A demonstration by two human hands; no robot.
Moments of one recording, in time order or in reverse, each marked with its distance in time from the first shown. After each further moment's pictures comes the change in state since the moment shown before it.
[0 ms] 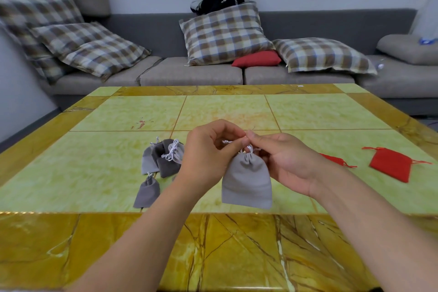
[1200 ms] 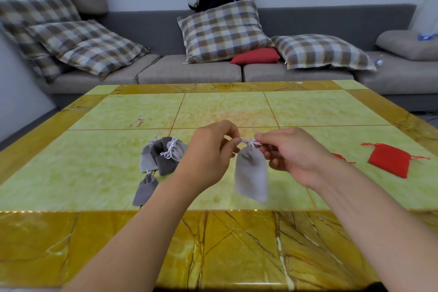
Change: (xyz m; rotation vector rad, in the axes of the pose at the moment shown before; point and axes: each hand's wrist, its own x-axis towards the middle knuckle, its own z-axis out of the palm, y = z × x) left_hand 0.004 -0.008 -0.004 0.442 -0.134 0.130; right_hand -0.001 -0.006 -0.007 -0.163 0.296 0.028
